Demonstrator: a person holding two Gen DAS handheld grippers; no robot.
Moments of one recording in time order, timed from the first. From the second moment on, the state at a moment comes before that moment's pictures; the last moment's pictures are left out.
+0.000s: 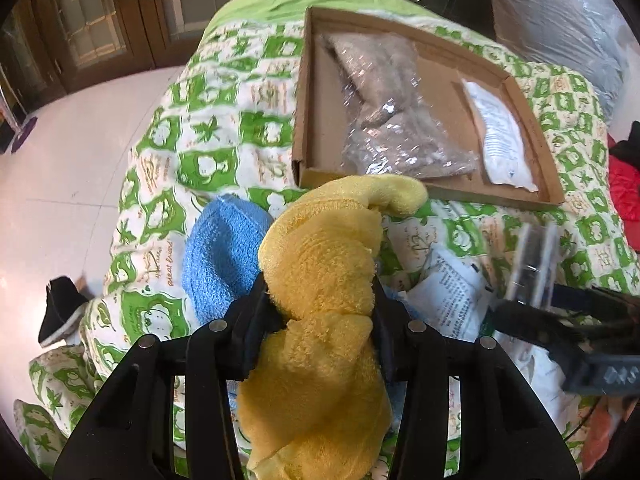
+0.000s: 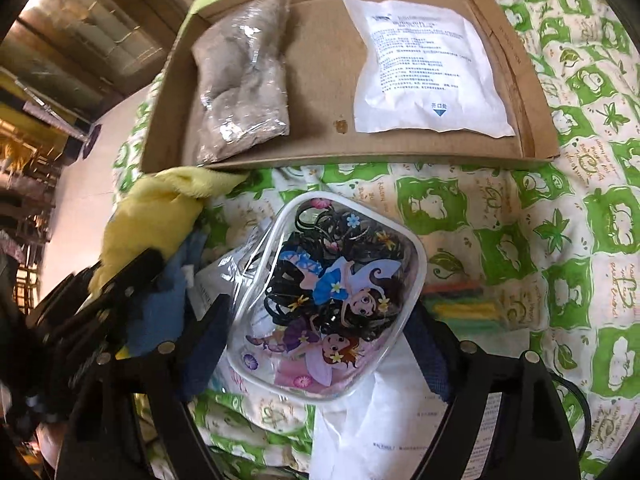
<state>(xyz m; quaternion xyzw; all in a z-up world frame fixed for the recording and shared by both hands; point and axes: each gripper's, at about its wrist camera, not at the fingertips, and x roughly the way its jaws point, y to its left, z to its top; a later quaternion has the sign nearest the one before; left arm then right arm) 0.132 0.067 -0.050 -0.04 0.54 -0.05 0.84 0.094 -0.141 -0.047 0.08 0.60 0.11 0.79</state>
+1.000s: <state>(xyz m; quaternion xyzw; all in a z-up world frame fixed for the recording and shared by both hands) 0.105 0.074 0.008 -0.05 0.41 -0.05 0.91 0.076 -0.198 -0.013 0.10 0.55 0.13 0.82</state>
